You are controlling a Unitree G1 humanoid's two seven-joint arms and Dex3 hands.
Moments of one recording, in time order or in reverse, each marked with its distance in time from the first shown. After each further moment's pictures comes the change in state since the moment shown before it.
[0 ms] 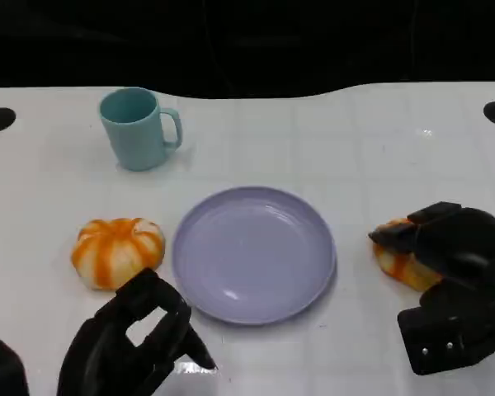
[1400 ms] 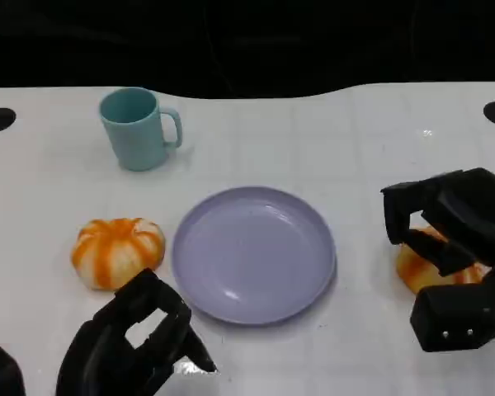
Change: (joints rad) left arm 0.017 0.001 -0.003 -0.026 0.001 0.000 0.000; right arm -0.037 0.025 -0.075 0.129 0.171 -0.285 -0.446
